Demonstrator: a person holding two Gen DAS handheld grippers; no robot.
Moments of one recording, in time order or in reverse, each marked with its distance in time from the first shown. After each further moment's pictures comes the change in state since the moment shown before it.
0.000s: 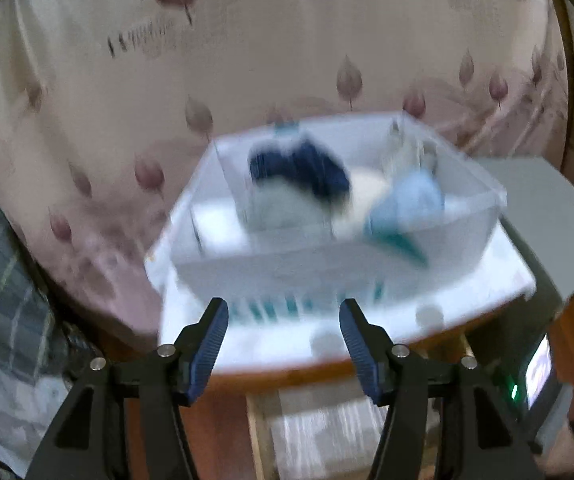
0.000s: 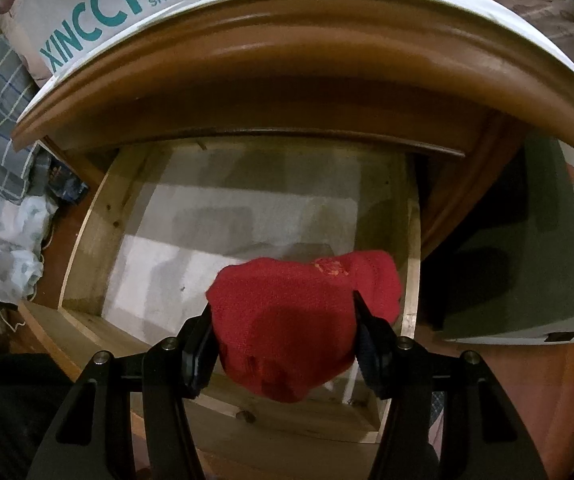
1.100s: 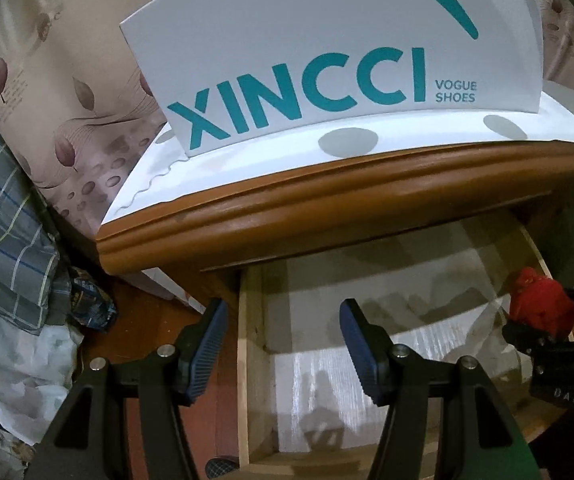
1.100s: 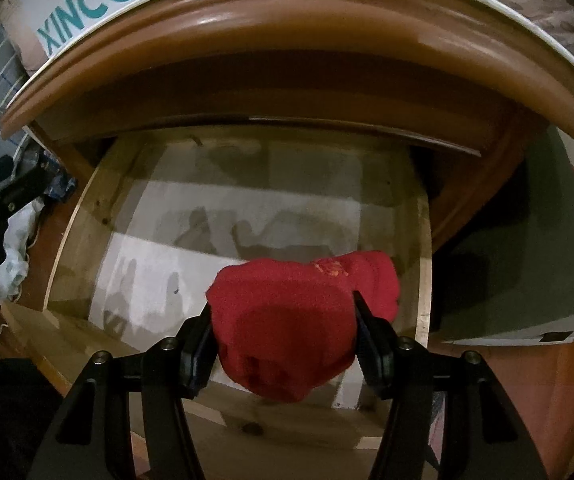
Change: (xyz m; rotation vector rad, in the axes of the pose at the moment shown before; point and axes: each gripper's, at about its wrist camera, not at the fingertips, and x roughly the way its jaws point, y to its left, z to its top) left arm 0.076 -0.020 -0.115 -0.003 0.105 0.141; right arm 0.004 0.021 -0.008 -0.030 -0.017 -0.072
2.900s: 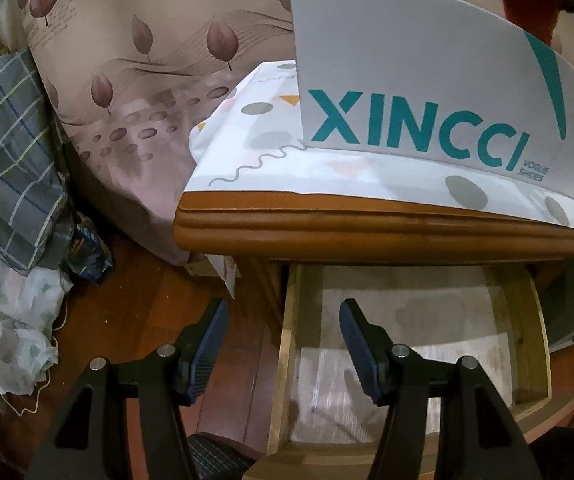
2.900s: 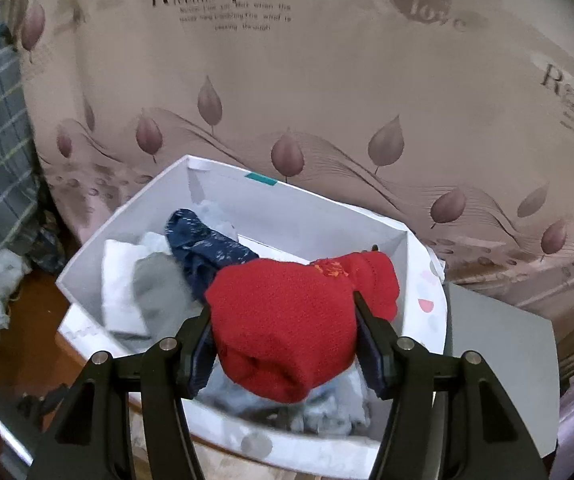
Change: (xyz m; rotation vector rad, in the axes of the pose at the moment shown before) left arm 0.003 0.078 0.006 -0.234 0.068 -0.026; right arm -0.167 0.061 0.250 -0.168 -0.284 -0.172
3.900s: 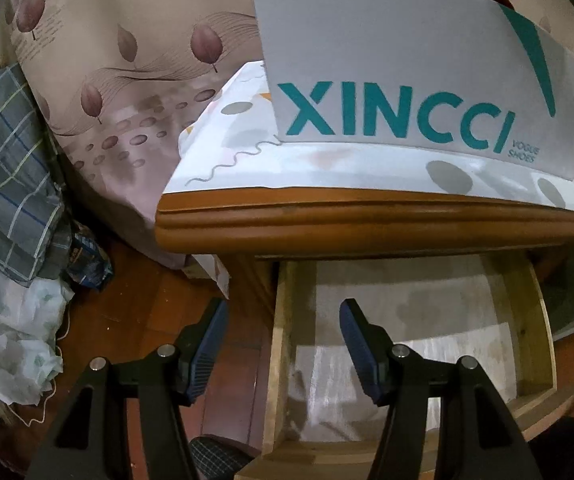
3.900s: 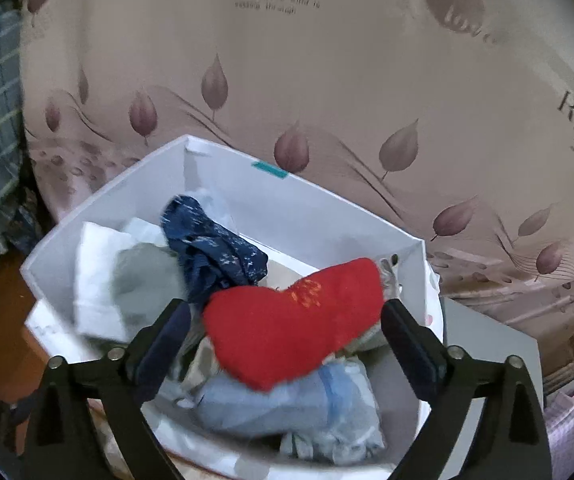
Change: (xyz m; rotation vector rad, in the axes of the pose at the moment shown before) left arm -0.001 -0.019 -0.006 0.055 -0.002 0.004; right arm -0.001 0.025 -0.010 -0.066 -0.045 -0.056
